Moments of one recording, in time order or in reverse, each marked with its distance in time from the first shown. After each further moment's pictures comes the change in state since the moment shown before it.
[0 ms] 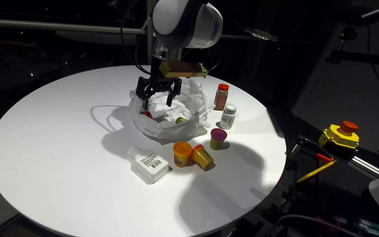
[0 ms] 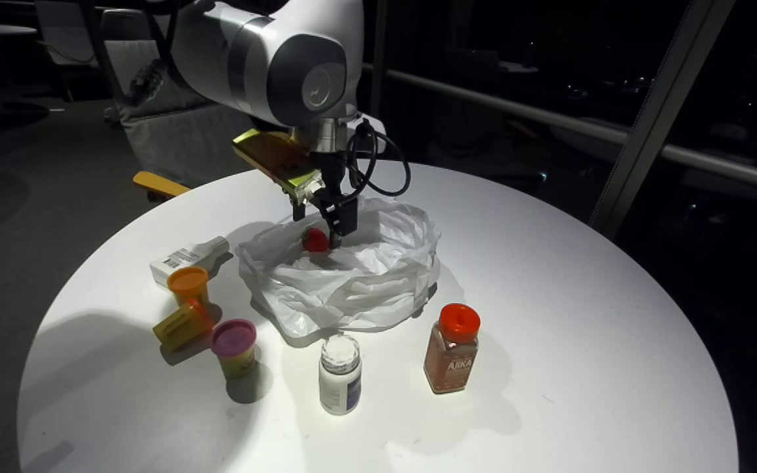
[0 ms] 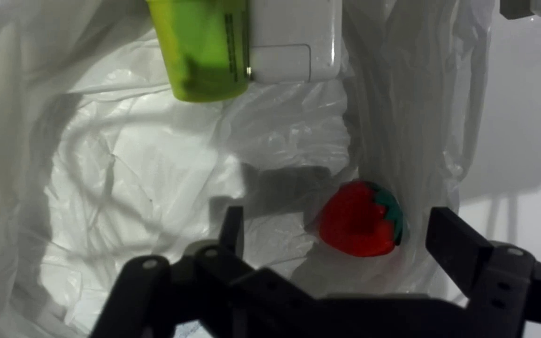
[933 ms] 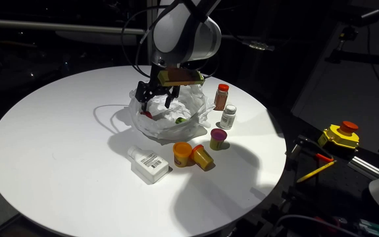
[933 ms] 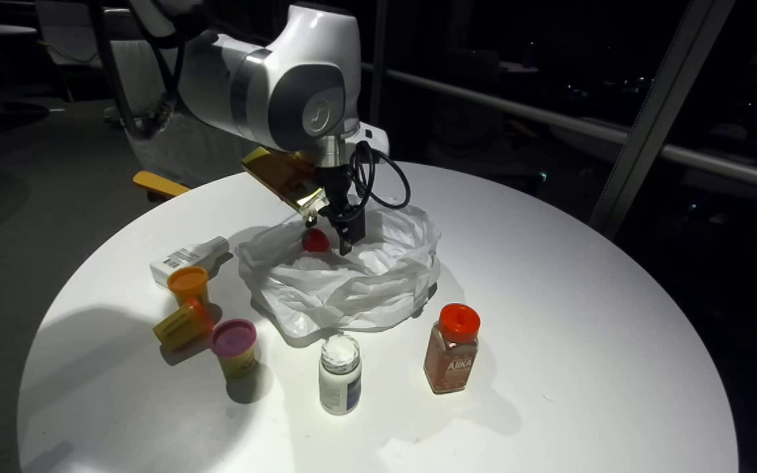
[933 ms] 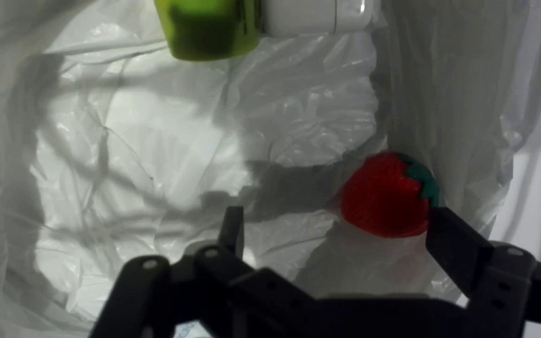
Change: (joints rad) arm 0.043 0.055 -0.050 0.012 0.000 0.120 0.028
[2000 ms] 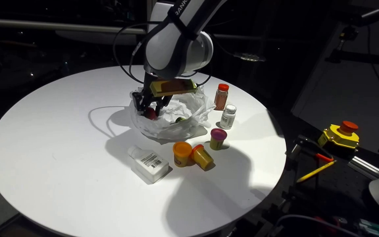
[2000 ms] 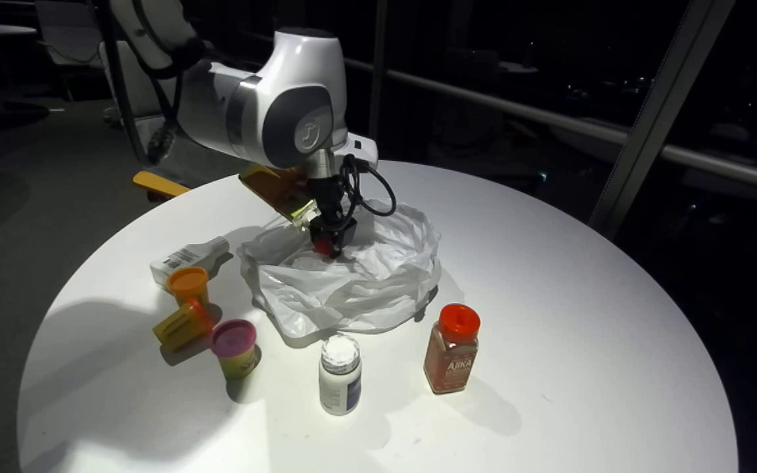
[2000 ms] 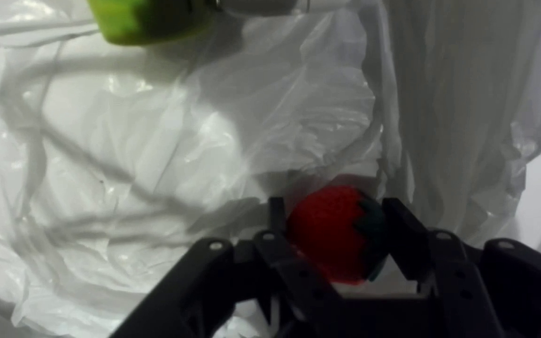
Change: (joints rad) arm 0.080 0.078 -0.059 0.061 0.000 0.043 0.048
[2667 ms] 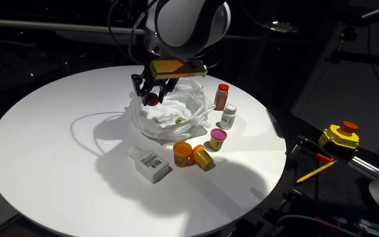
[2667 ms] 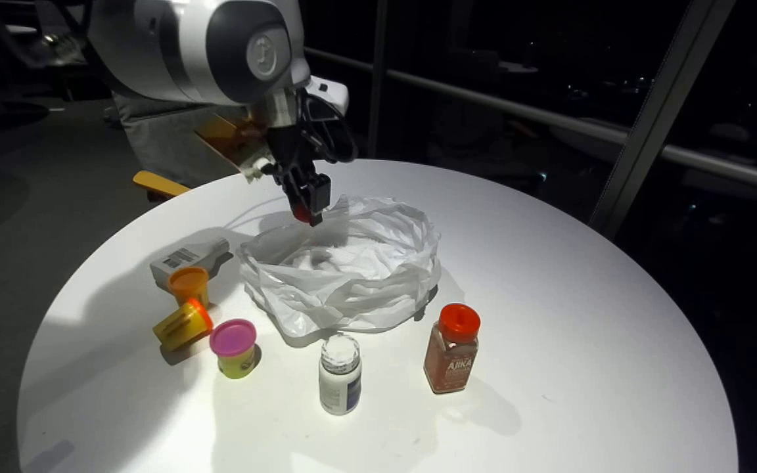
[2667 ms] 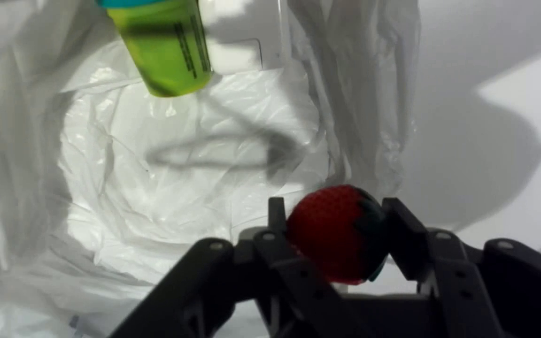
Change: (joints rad) arm 0.188 -0.240 -0.135 -0.217 -0.091 -0.004 0.199
